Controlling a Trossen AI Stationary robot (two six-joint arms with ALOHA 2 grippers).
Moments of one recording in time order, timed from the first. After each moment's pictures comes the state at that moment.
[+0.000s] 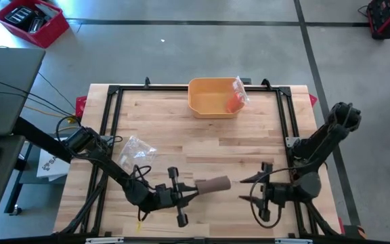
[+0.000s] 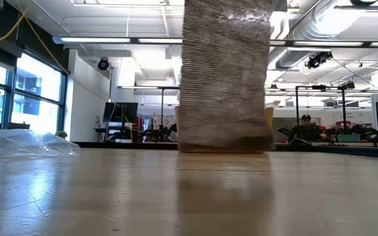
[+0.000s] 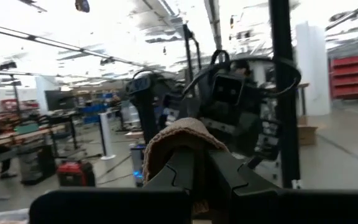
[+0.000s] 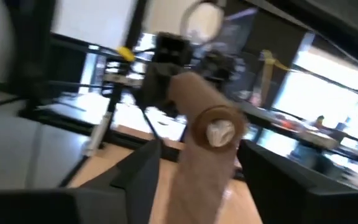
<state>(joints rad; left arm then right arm) -0.69 1.86 1.13 1.17 -0.86 0.44 0.94 1.33 0.70 0.81 0.94 -0.47</state>
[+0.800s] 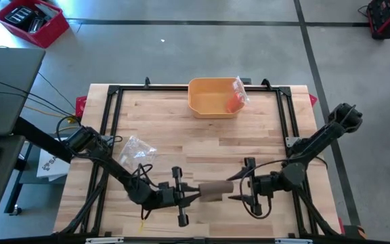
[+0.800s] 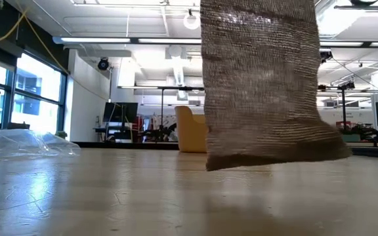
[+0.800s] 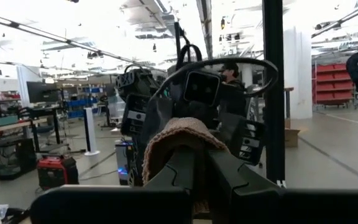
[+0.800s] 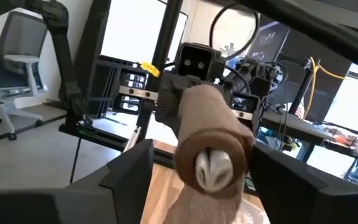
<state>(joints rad) -0.66 1.86 1.13 1.13 -0.80 0.34 0.74 1.33 0.70 0.78 0.56 -0.36</state>
